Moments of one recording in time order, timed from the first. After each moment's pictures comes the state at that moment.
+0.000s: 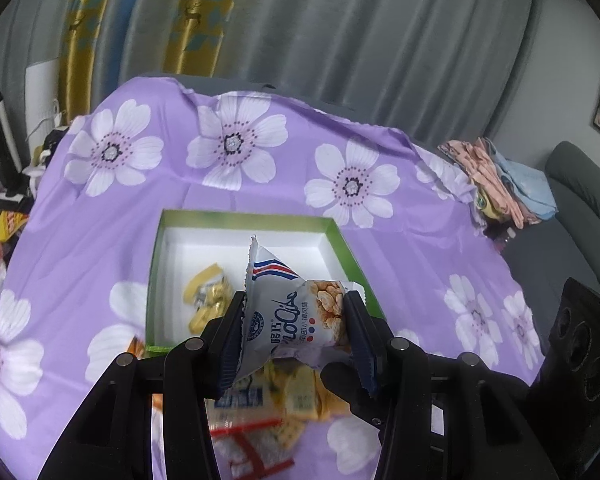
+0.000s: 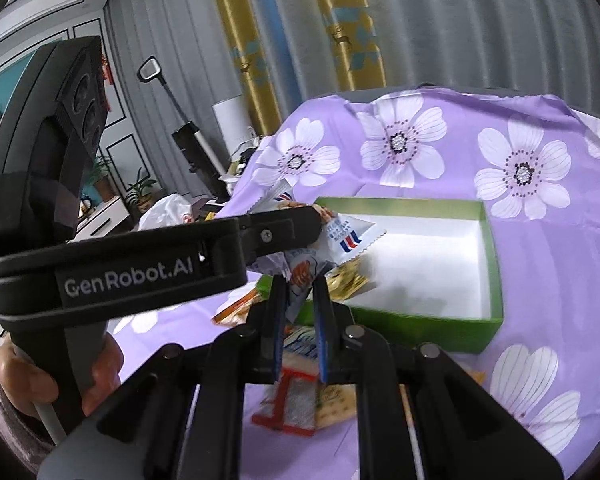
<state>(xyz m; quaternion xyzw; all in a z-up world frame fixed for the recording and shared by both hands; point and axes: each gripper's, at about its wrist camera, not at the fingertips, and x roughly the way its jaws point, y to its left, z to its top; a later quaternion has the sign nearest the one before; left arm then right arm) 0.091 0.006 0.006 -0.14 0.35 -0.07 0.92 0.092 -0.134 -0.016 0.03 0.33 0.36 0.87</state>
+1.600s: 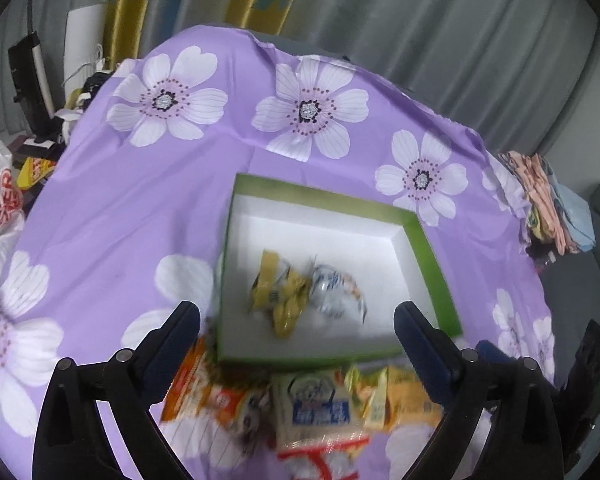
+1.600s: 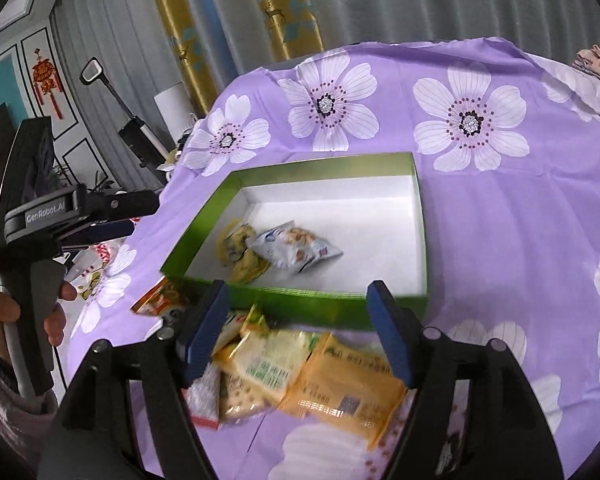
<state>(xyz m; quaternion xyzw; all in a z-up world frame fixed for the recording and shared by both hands) 0.109 0.078 -0.039 -0.19 0.41 0.00 0.89 0.124 -0.186 -0.055 0.04 0.39 0.30 0.87</state>
